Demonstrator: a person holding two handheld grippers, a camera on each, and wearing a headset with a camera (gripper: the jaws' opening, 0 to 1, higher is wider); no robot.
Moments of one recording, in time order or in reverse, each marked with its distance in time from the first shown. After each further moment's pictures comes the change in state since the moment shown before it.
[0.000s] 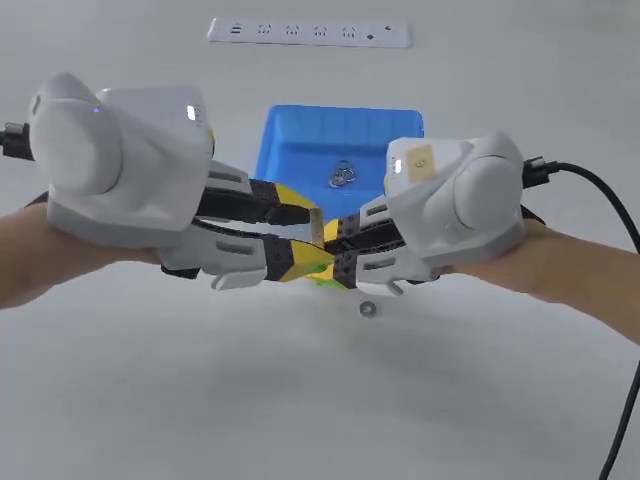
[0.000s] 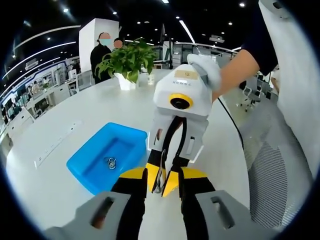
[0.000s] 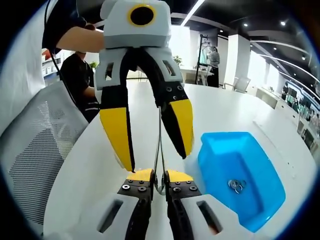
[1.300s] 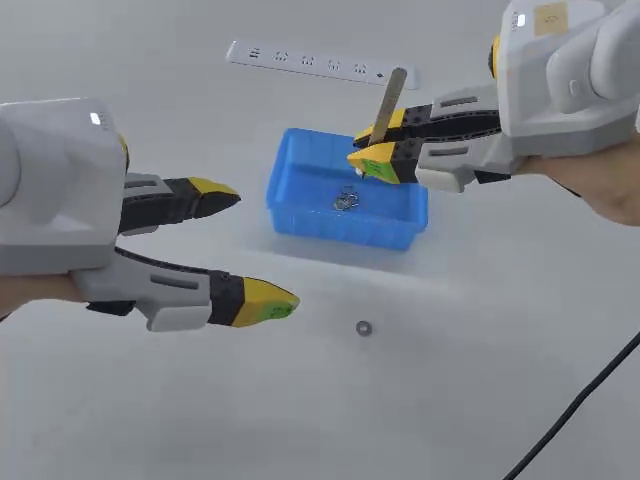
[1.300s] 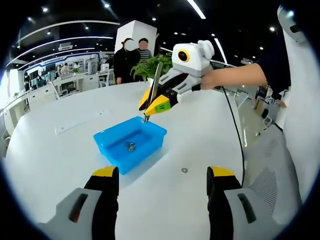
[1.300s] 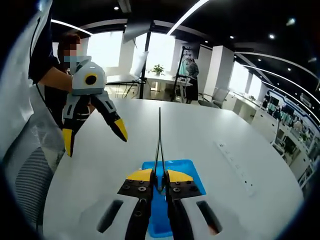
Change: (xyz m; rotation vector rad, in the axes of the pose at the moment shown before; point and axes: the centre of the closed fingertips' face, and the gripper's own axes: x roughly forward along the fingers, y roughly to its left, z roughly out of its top) left arm -0.057 0.008 -0.021 -0.238 -0.105 0.191; right arm -0.068 -0.091 0.064 -0.027 -0.048 -0.186
